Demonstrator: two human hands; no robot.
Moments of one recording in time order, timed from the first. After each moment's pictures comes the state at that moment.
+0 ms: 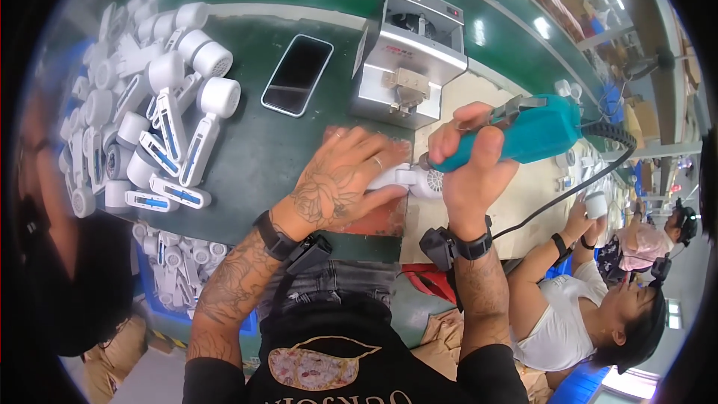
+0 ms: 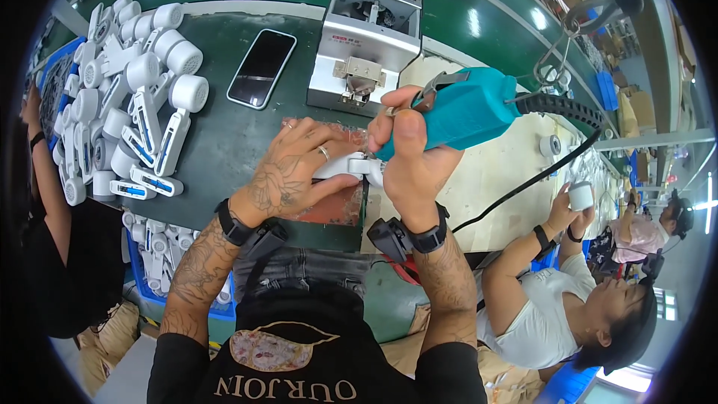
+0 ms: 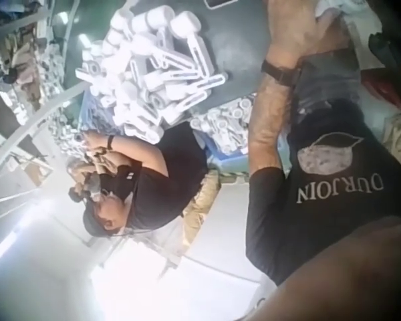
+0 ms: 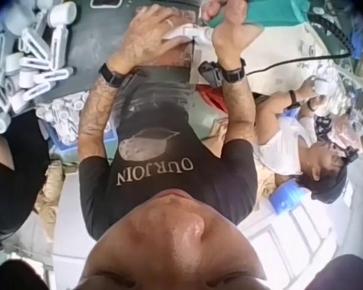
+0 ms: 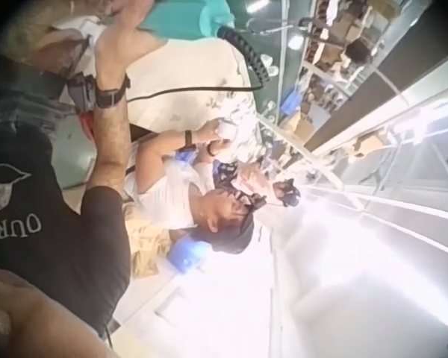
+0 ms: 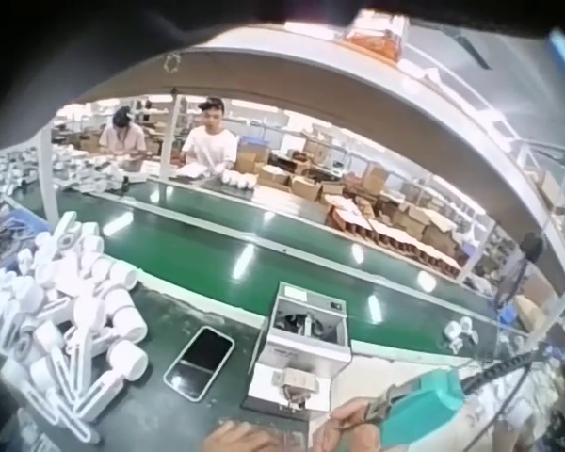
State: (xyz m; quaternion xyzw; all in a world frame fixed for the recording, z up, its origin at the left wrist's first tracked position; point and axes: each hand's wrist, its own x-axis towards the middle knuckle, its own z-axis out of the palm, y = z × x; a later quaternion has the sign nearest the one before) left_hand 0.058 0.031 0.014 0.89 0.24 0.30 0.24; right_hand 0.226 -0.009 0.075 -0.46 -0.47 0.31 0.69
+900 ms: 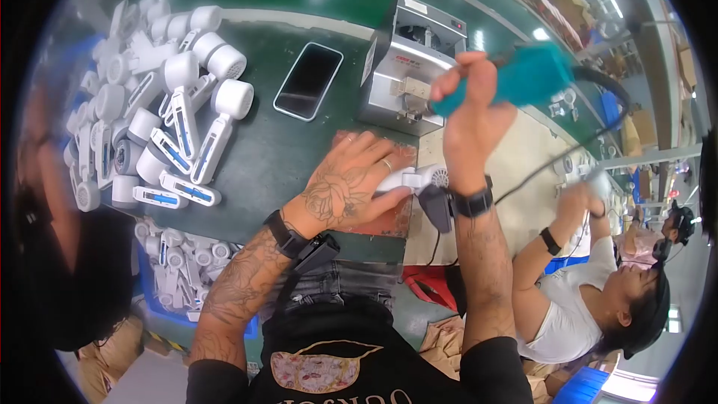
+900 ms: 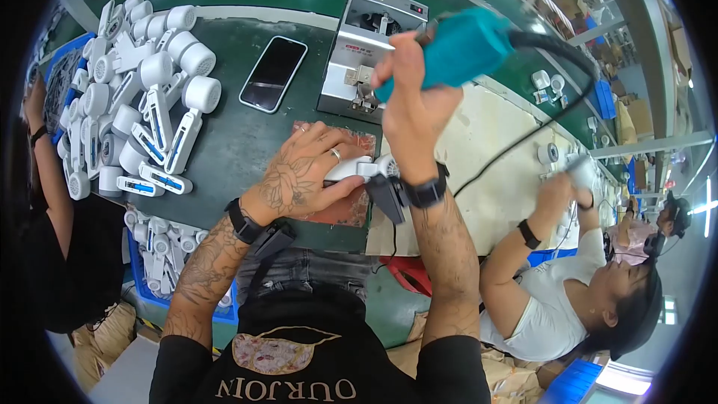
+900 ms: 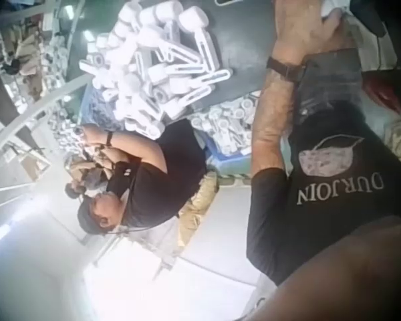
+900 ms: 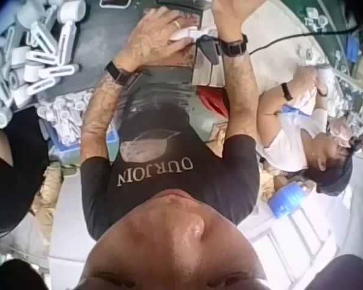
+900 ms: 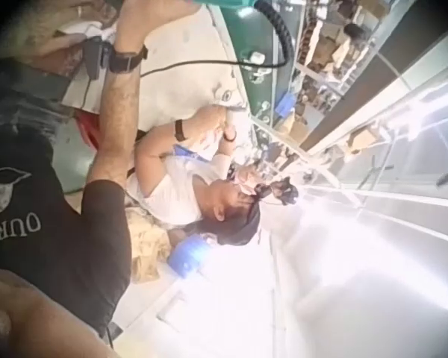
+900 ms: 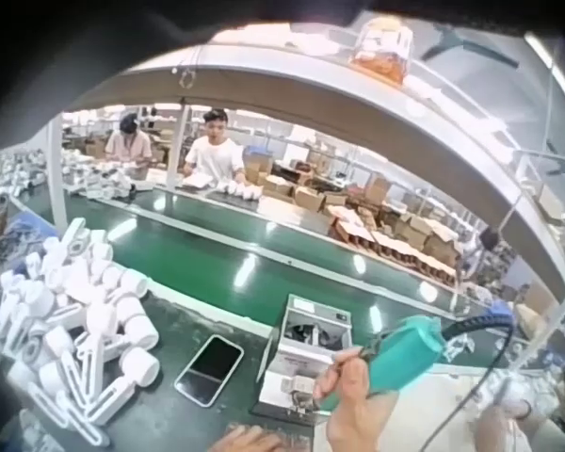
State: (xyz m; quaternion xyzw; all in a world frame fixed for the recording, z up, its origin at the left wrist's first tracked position) left_hand 0.054 0.028 0.017 0.89 0.24 0.31 0.23; right_hand 0.214 0.047 0.094 -0.47 -0.49 0.22 0.70
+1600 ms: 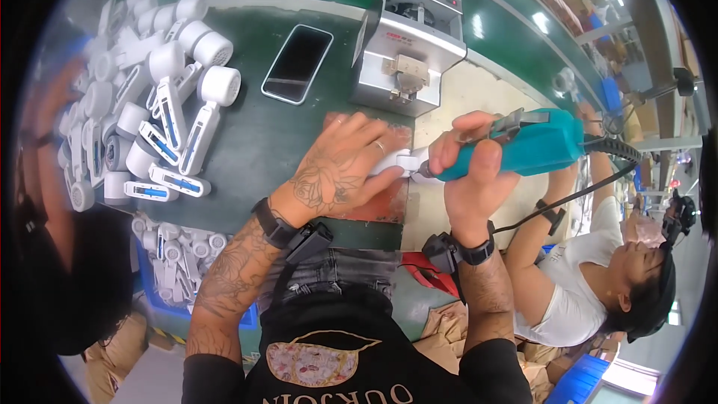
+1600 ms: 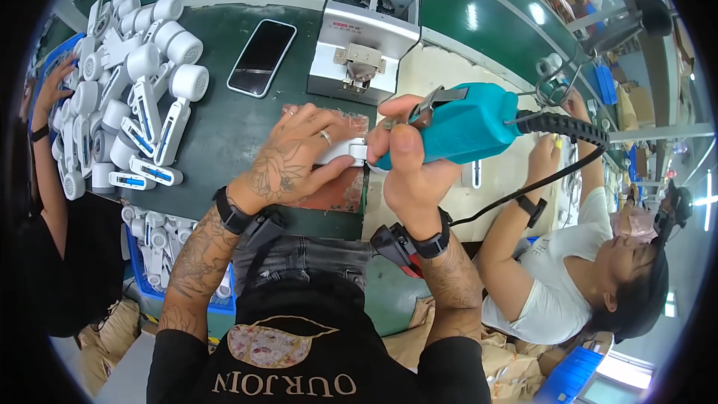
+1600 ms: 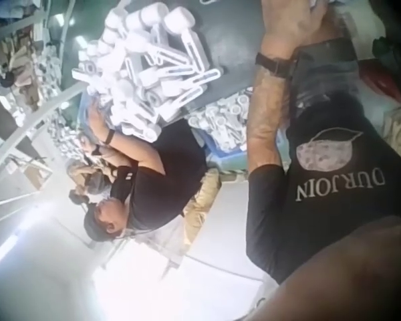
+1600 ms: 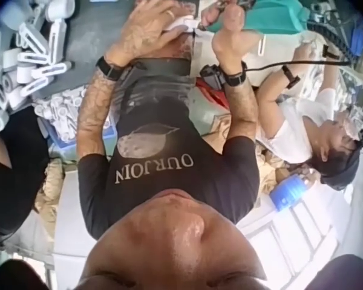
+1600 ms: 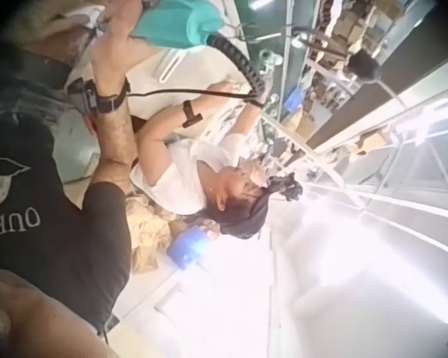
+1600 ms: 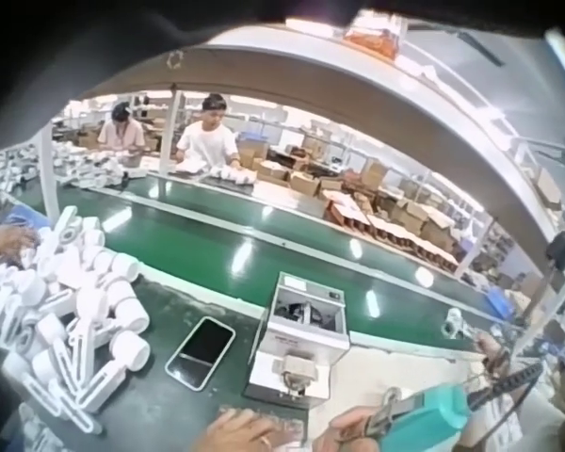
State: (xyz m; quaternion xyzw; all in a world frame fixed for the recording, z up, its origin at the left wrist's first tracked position) left_hand 0.056 0.031 0.014 0.90 0.23 0.30 0.22; right_hand 0.221 -0.036 0.076 -0.47 -0.50 0.31 0.66
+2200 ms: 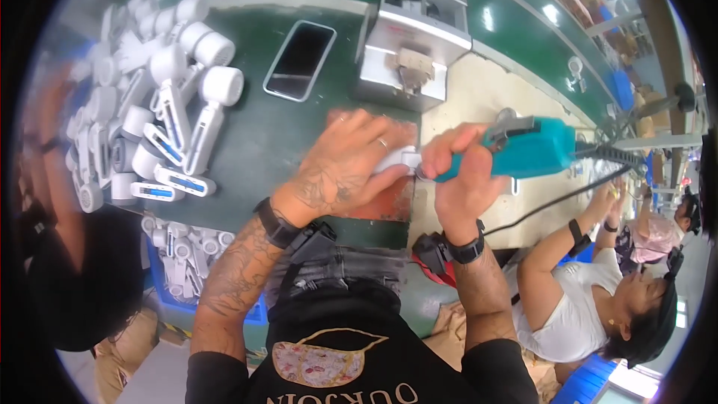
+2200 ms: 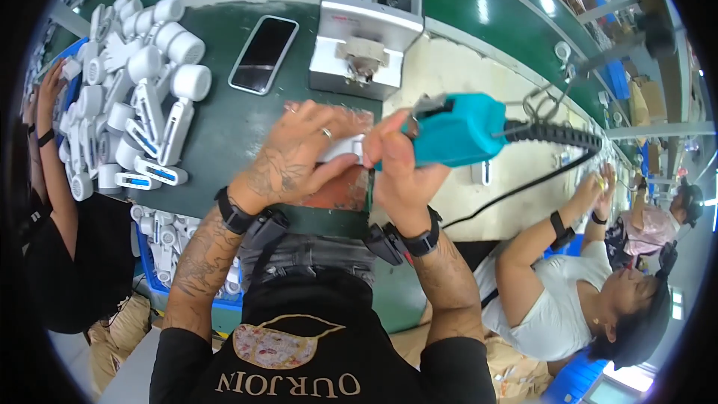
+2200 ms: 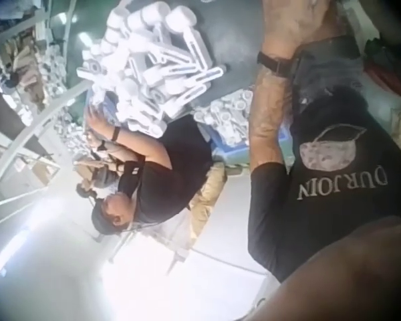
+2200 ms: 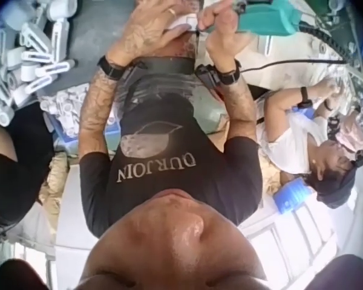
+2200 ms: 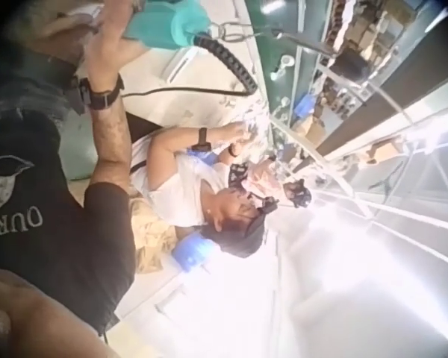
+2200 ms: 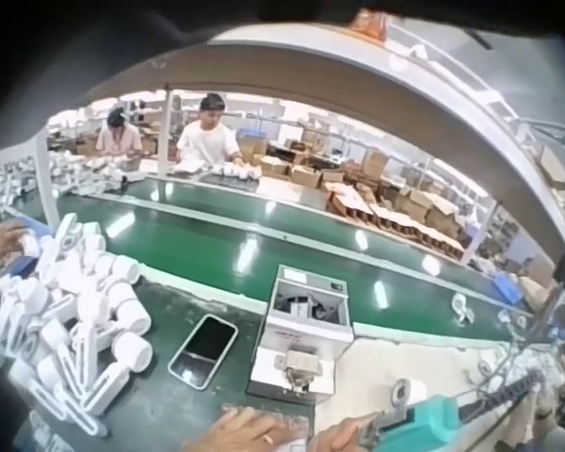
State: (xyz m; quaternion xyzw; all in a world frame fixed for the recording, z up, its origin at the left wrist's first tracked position) left_hand 0.058 0.036 0.022 0.91 0.22 0.29 0.21; right_hand 0.217 -0.031 0.054 -0.39 -0.46 0.34 0.72
